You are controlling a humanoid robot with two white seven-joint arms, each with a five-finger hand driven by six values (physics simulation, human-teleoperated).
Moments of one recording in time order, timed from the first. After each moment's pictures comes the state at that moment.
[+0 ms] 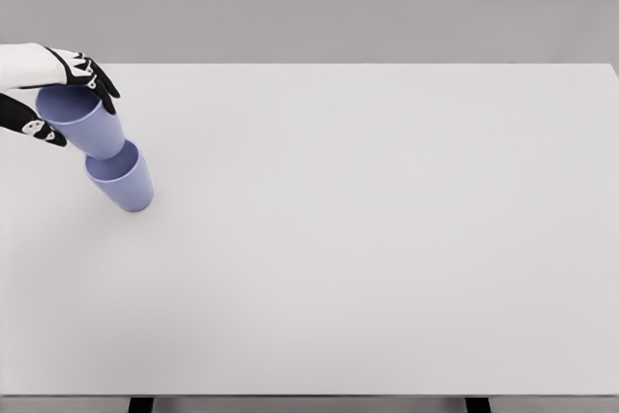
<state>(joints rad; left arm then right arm) -1.09 1.18 -1.07 -1.42 0.24 -0.61 -0.61 0.00 0.00 -0.04 0.15 0.08 -0.14 0.56</state>
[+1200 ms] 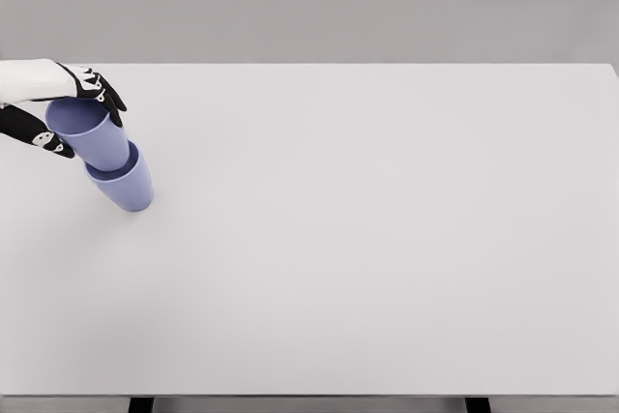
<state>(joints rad) -1.06 1.16 -1.09 -1.40 0.23 -0.61 -0.61 0.00 0.00 -0.04 0.15 0.08 -0.14 0.56</state>
